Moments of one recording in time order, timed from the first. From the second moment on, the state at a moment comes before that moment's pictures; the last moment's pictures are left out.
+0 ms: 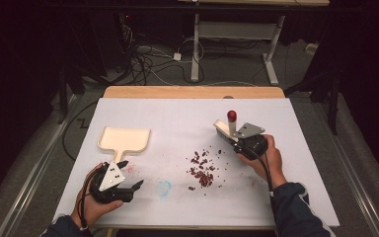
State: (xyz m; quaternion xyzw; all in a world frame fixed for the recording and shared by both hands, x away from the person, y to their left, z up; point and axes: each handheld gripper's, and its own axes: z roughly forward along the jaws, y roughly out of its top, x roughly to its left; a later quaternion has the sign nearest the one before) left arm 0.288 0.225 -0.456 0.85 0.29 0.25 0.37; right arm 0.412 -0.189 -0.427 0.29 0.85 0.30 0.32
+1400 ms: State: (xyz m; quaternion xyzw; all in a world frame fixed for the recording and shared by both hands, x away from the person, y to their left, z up) left arm 0.284 0.223 -0.454 0.86 0.27 0.24 0.37; right arm 0.353 -0.148 -0.424 0.15 0.89 0.34 0.26
